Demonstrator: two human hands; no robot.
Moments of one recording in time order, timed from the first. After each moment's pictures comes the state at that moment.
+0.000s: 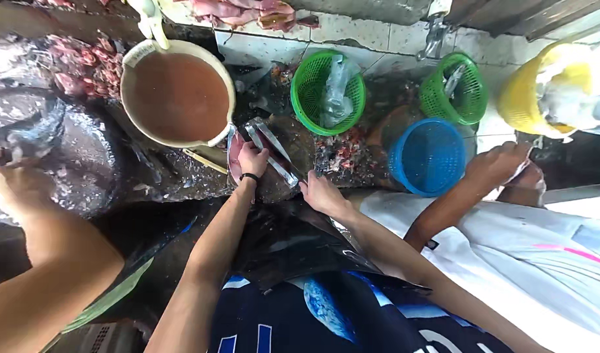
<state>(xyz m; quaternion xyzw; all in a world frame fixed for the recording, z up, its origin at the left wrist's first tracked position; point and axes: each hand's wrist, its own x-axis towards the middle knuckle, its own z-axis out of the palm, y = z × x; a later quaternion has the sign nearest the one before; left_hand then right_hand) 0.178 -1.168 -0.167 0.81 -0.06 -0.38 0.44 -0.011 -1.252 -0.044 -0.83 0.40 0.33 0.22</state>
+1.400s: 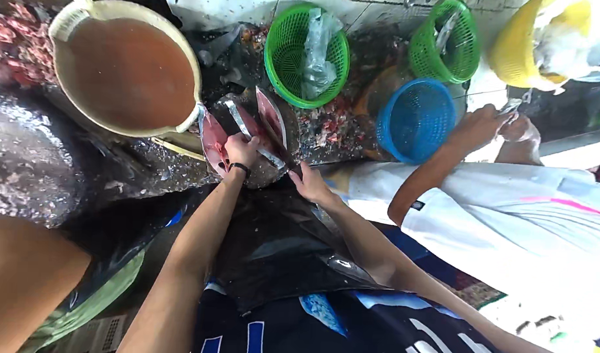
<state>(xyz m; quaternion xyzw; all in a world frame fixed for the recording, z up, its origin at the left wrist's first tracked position) 0.148 -1.175 -0.164 0.83 -0.12 -0.41 0.37 -0.082 -1.243 -0.102 -0.78 0.47 0.21 0.36</state>
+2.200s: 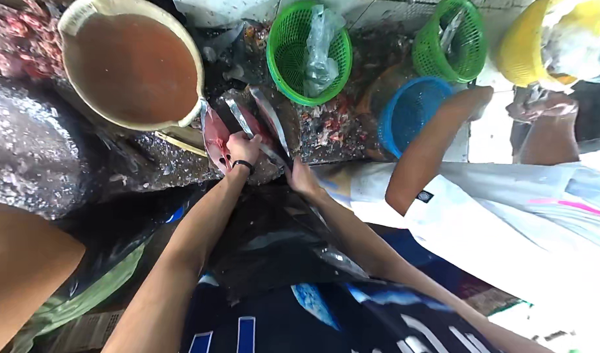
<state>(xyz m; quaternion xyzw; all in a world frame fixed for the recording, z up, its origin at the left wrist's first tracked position) 0.134 -1.172 -0.148 0.86 -0.10 -0.39 0.32 -0.066 -1.230 -0.137 -0.77 0.51 0.24 0.30</state>
